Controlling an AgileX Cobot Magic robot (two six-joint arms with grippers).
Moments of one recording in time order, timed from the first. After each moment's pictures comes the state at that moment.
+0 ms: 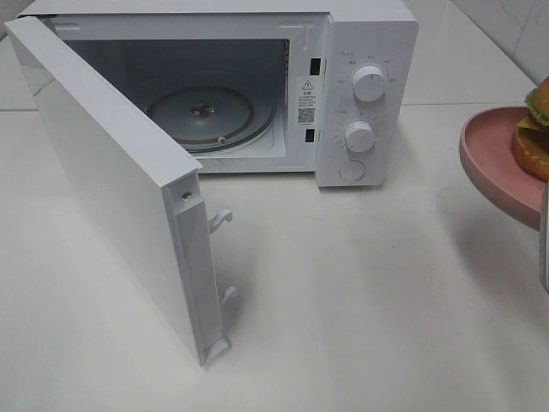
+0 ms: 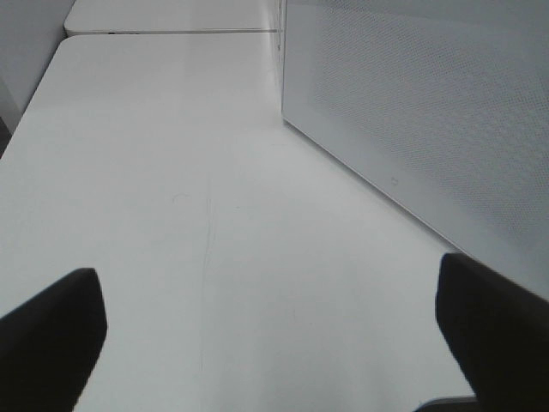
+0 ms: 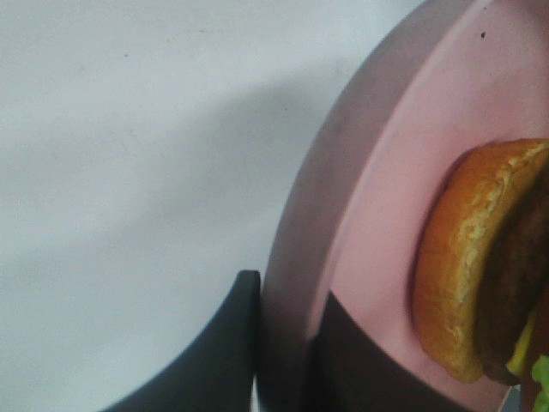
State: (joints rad) left arm 0.03 0.00 -0.52 -0.10 1.09 0.08; right arm 0.61 0.88 -0.47 -0.71 0.76 -0.33
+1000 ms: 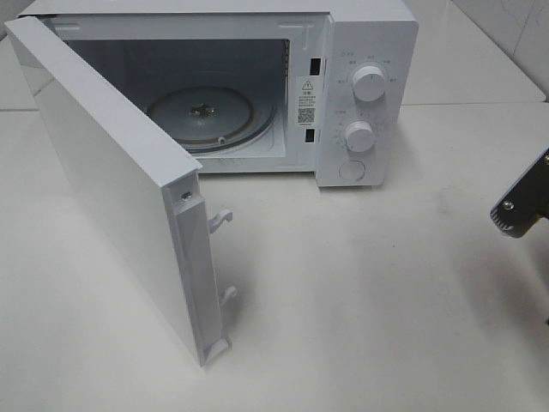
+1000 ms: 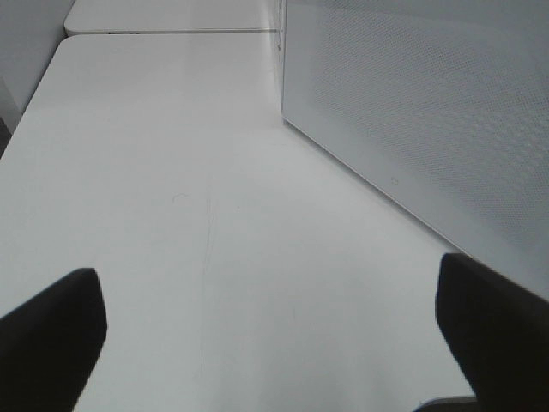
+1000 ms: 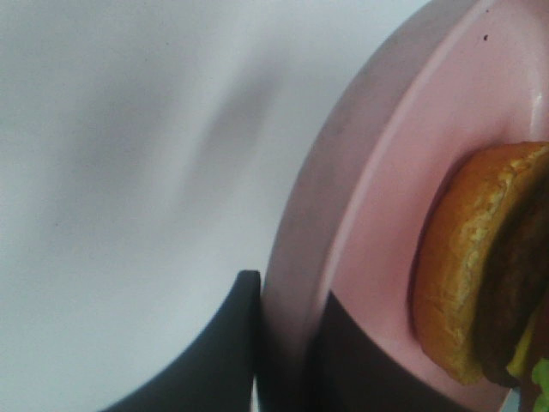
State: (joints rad) left arm 0.03 0.00 -0.52 -0.10 1.09 0.08; right arm 0.61 1.25 -0.47 -0.93 0.91 0.63
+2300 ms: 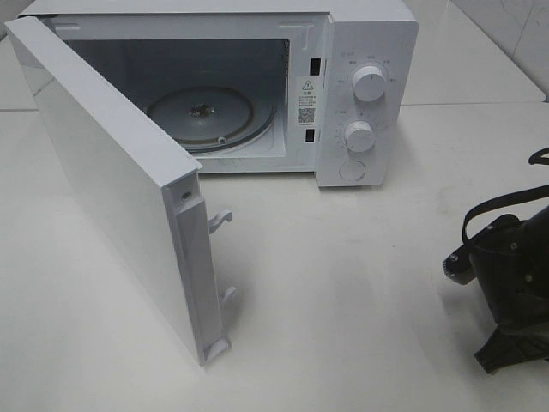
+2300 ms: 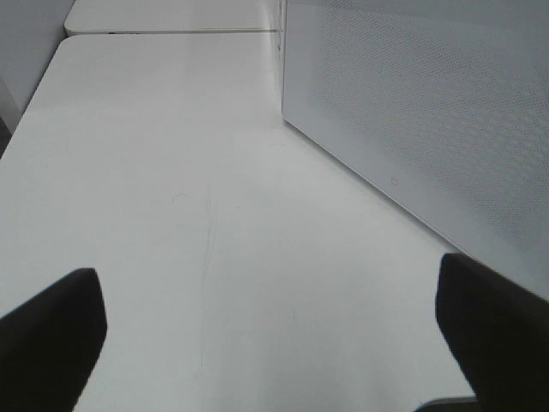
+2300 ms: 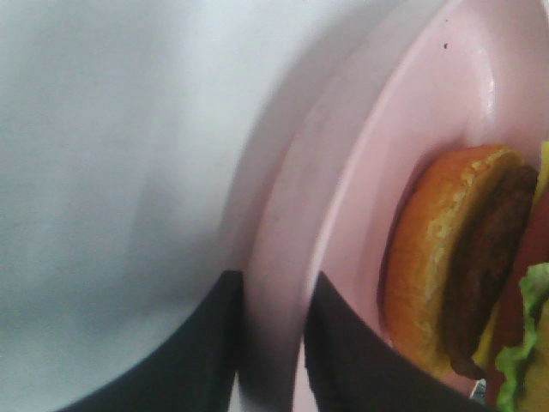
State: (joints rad) left arm 0.03 0.00 -0.52 -0.10 1.09 0.08; right arm 0.61 1.81 -0.48 -1.08 0.80 1.25
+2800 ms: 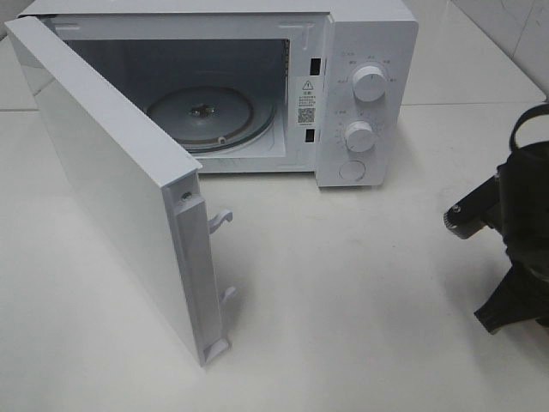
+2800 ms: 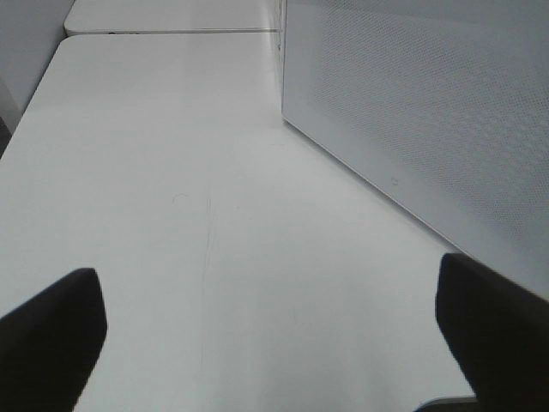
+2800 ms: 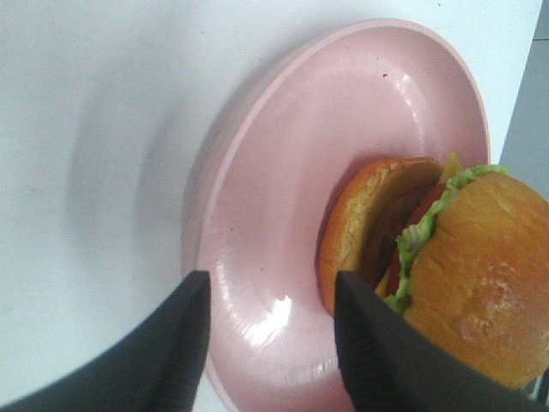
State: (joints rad) left arm 0.03 0.00 -0.52 -0.10 1.09 0.08; right arm 0.61 1.57 -0.58 -0.85 0.91 0.90
